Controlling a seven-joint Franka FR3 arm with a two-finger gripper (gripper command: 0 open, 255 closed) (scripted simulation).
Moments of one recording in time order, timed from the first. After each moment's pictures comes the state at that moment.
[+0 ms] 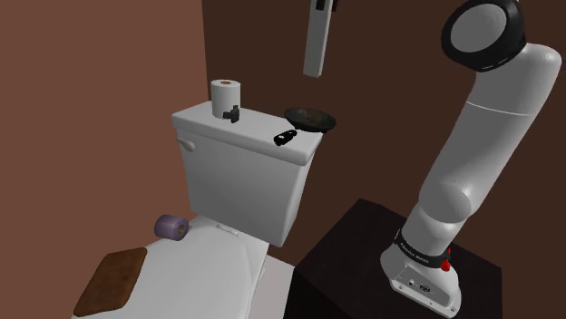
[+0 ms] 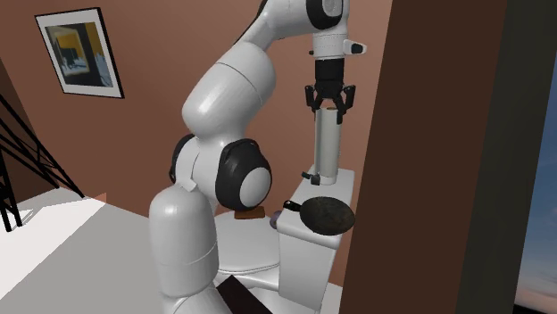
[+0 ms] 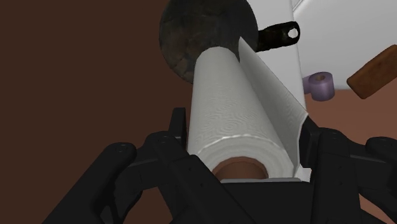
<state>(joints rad) -0.12 0.05 0.13 -0.90 -0.07 0.99 -0.08</state>
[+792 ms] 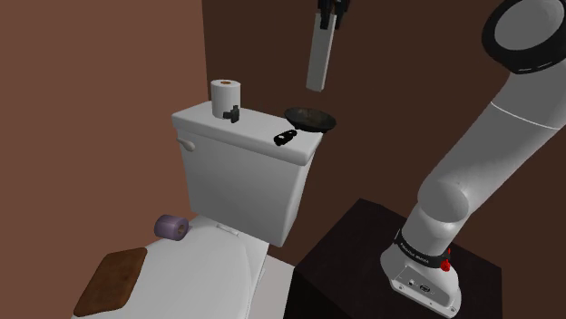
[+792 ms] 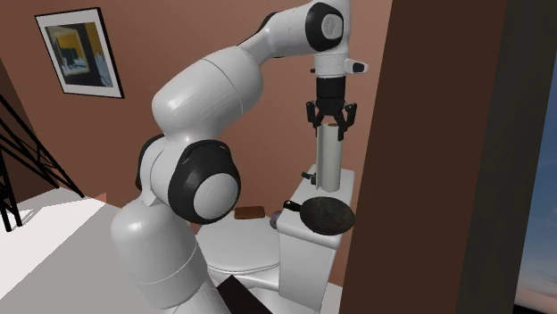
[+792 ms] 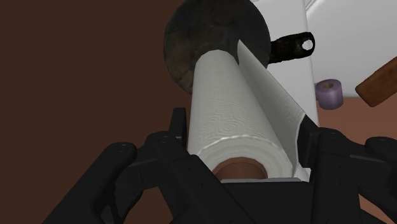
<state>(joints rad) -0.16 -0.15 0.09 -1.29 -0.04 1.19 -0.12</state>
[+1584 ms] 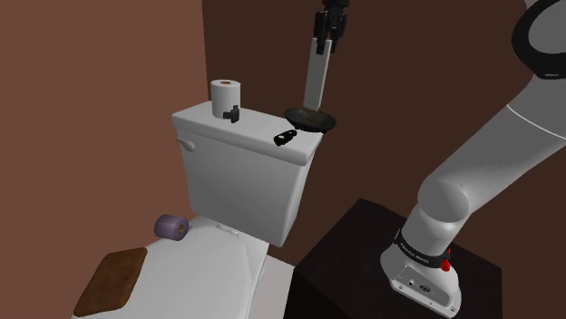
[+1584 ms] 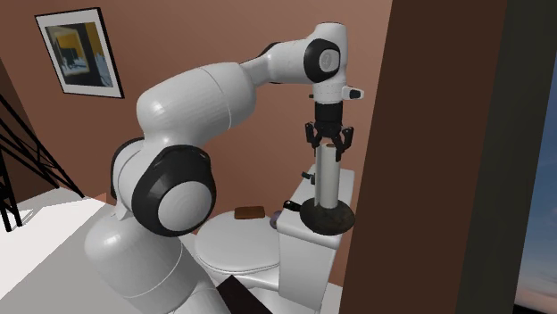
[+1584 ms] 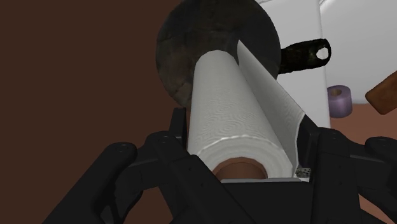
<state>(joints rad) -0.16 -0.27 0.08 -1.61 -0.03 1.38 -0.12</state>
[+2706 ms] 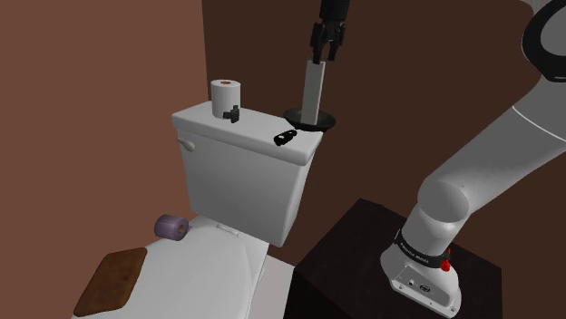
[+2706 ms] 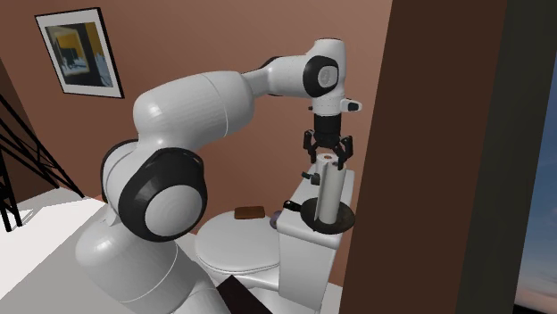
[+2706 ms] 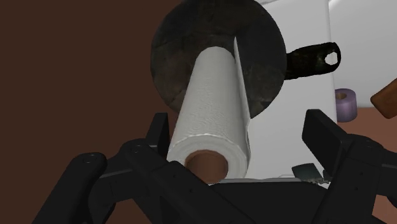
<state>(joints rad) -0.16 -0.31 0.08 -1.74 -0.02 1.47 -0.12</state>
